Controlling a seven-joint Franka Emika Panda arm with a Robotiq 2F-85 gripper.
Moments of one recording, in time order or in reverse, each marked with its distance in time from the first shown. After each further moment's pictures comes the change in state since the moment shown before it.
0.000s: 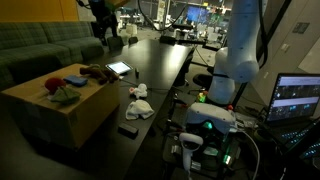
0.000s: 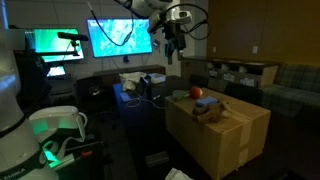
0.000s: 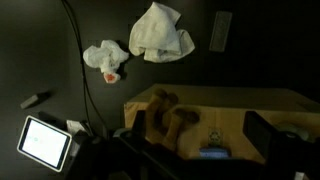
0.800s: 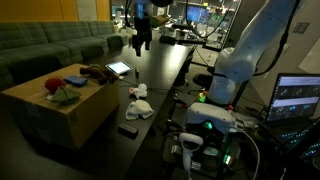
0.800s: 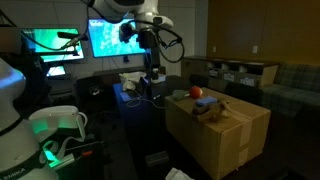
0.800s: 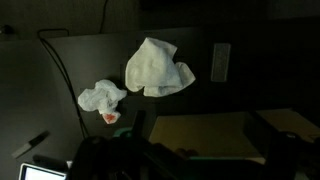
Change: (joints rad) arm -0.165 -0.493 0.025 -0.677 0.094 0.296 -0.022
